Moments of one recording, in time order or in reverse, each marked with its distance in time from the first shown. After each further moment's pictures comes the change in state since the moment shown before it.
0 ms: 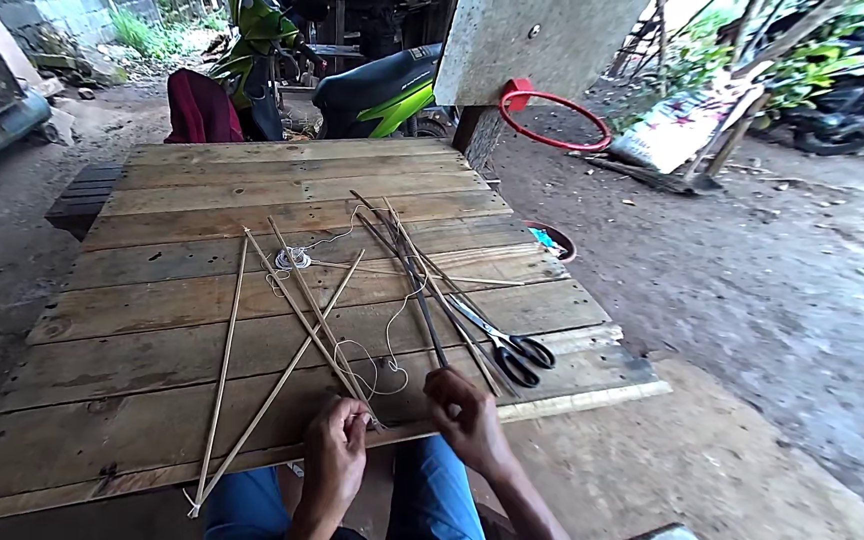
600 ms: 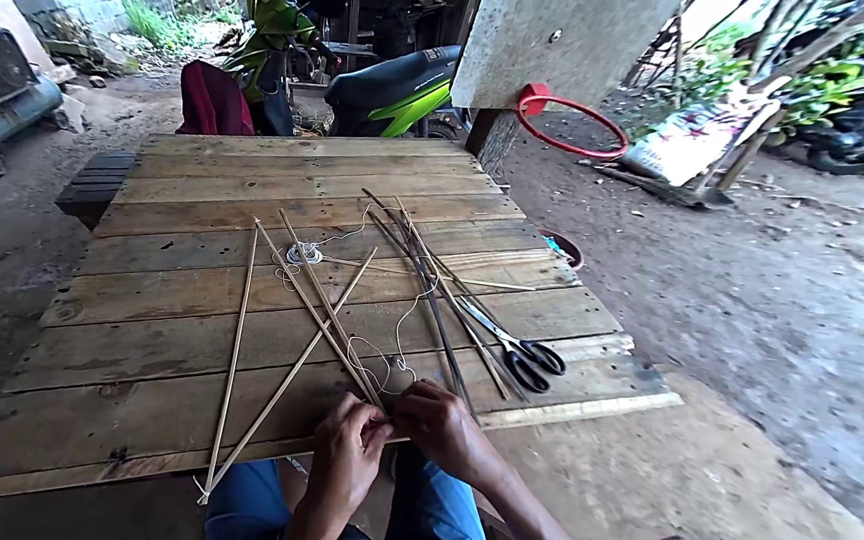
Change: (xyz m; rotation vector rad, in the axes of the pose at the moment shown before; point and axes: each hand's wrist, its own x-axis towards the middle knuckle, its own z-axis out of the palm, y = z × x) left_hand -0.004 -0.003 -0.008 0.085 -0.064 0.113; right_hand 0.005 -0.017 0.016 -0.073 -0.315 -0.070
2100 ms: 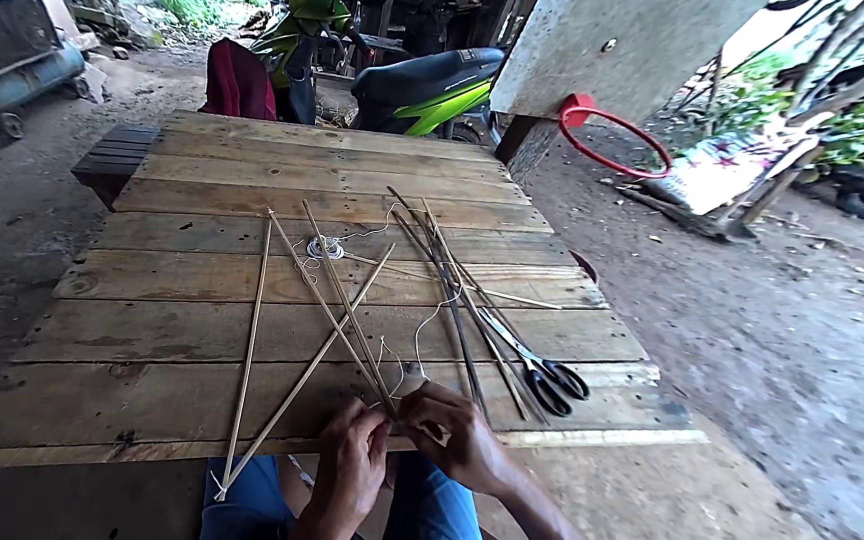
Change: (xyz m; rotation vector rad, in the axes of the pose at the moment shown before) left_hand -0.002 -0.002 -0.001 -0.002 0.112 -0.019; right_hand 0.021 0.000 -0.006 0.218 -0.075 -0.258
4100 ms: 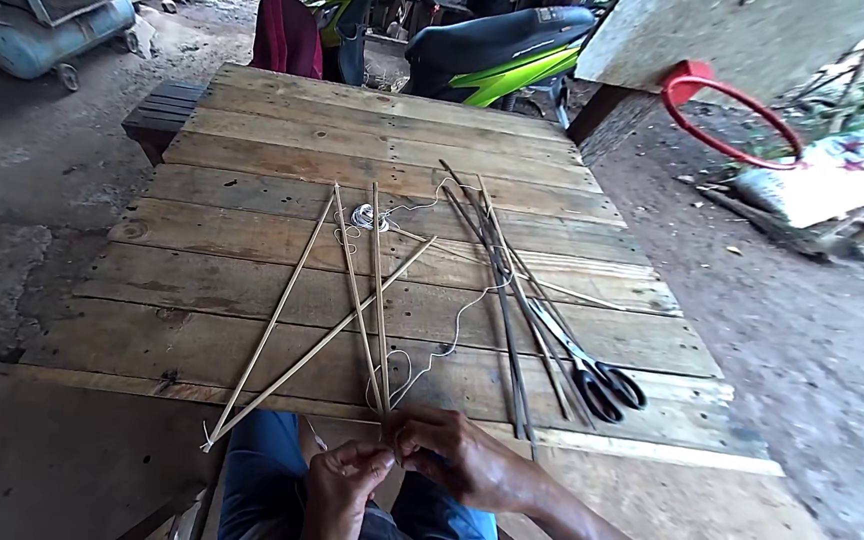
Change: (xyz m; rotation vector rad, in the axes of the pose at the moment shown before) left_hand -0.058 0.020 -0.037 -0.894 0.140 -0.825; right_hand 0.008 -0.017 0.020 0.192 -0.453 -0.086
